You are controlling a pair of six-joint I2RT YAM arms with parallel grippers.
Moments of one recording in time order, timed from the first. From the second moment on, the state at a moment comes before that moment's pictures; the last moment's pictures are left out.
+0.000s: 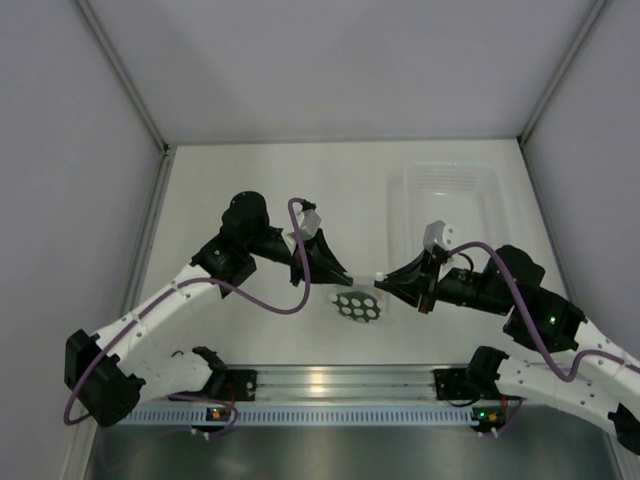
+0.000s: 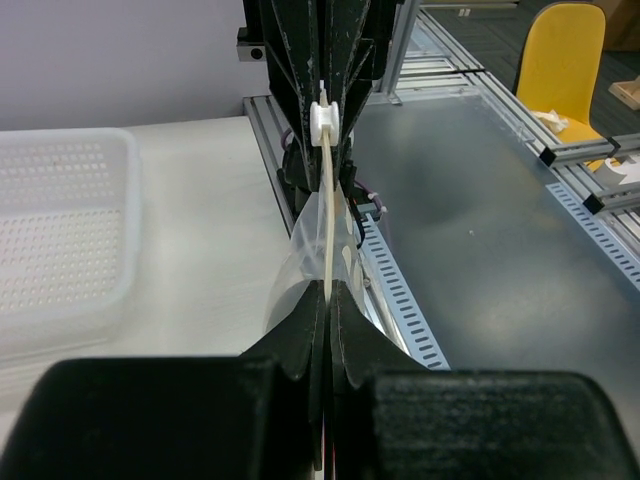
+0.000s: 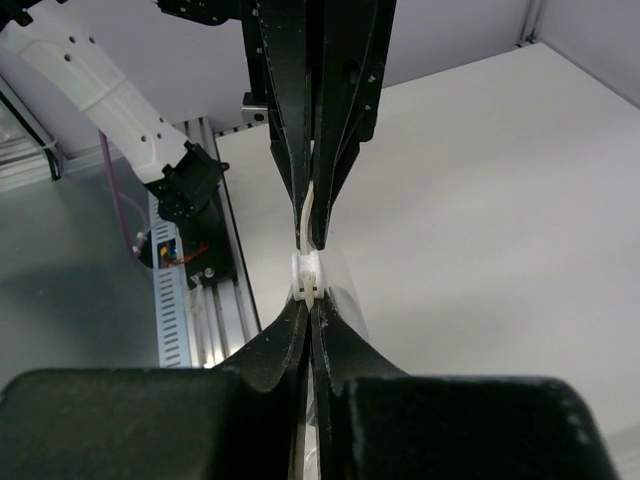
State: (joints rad) left arm -0.69 1.13 0.97 0.12 1.22 -0.06; right arm 0.97 0.62 0.89 -0.32 -0.29 0.07
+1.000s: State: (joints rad) left arm -0.71 1.21 1.13 0.11 1.07 -0.08; right arm 0.97 0.76 0.96 -0.40 -0.25 0.03
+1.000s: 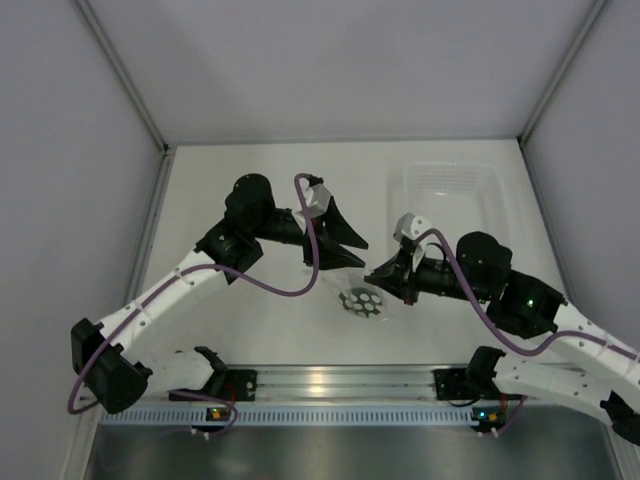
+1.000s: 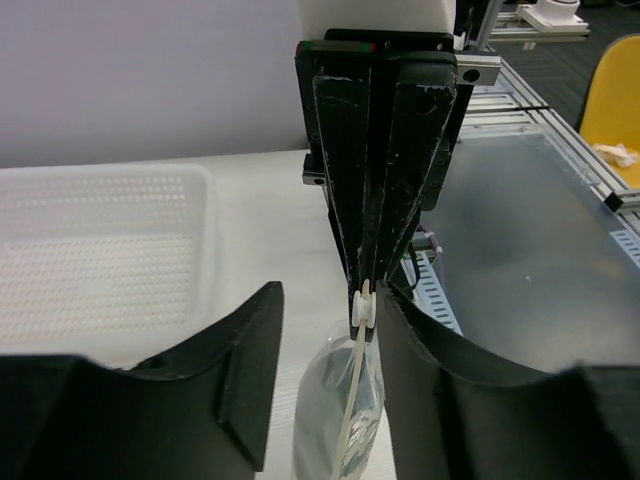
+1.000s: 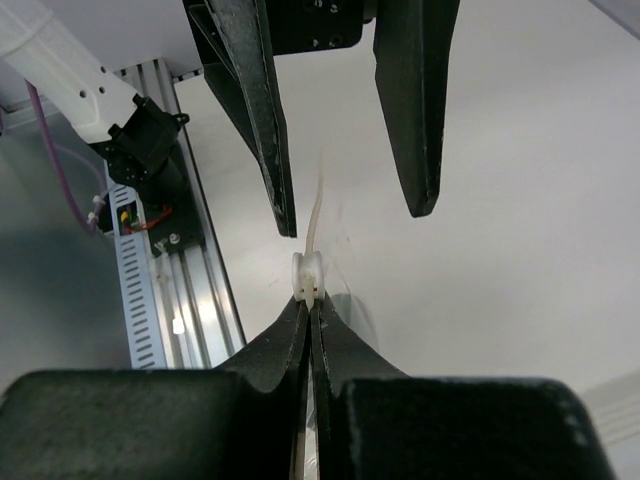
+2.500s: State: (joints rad) left arm -0.73 1.27 1.11 0.12 1.18 -0.07; right arm 0.97 0.78 0.98 -0.44 -0.20 -0.03
